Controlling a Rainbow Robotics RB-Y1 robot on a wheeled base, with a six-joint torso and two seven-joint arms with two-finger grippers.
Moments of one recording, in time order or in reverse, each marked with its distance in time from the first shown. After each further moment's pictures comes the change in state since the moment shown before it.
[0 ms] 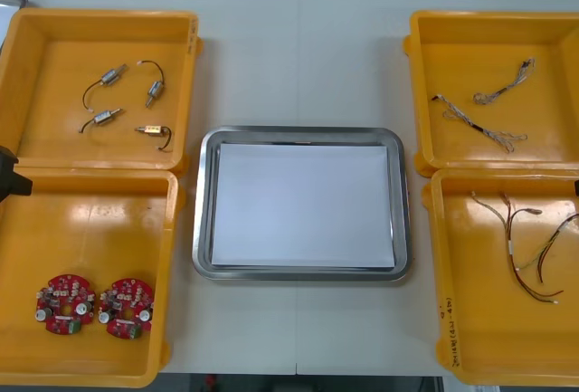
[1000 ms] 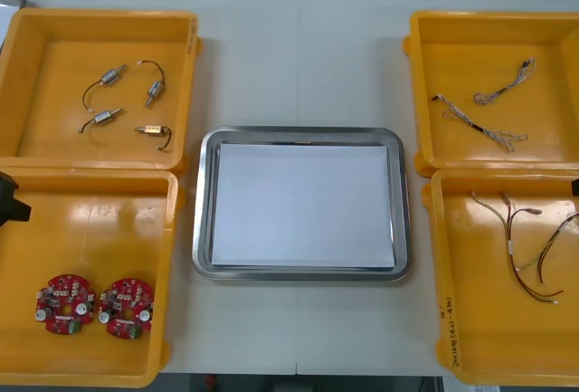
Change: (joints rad) right arm 0.000 0.017 -0.008 0.000 -0.002 0.000 0.000; left arm 0.081 -0.008 0.001 -0.003 0.000 0.000 0.000
